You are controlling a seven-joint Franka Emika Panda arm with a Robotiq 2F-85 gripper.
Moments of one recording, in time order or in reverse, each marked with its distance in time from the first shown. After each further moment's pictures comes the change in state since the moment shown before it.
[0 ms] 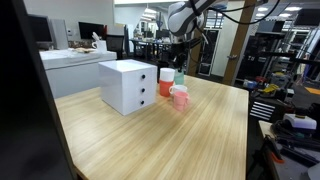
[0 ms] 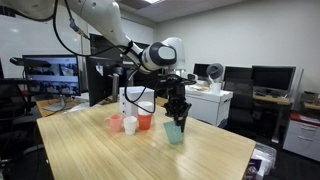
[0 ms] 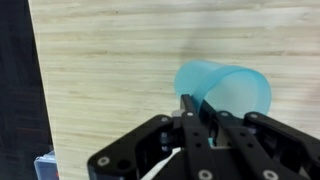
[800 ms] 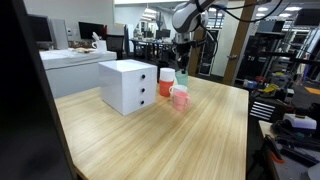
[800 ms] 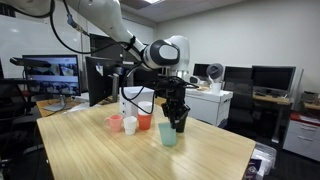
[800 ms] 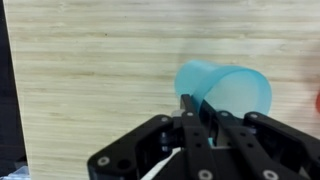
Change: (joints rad) arm -0.072 -0.025 0.037 -0.024 0.096 -0.059 -0.142
